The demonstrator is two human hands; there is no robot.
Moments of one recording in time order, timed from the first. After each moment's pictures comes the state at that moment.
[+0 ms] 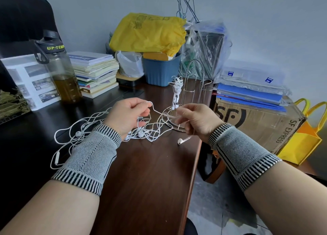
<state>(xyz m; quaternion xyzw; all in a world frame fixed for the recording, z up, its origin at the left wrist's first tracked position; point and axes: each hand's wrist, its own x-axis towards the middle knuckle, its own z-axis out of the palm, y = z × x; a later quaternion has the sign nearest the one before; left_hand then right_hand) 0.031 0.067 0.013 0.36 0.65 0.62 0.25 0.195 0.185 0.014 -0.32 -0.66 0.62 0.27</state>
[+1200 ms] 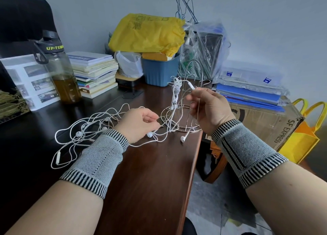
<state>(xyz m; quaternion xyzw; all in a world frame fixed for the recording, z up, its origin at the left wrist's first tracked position) 0.038 0.072 -0.001 0.49 0.76 0.40 0.16 0.206 0.184 0.039 -0.22 -0.48 0.73 0.44</state>
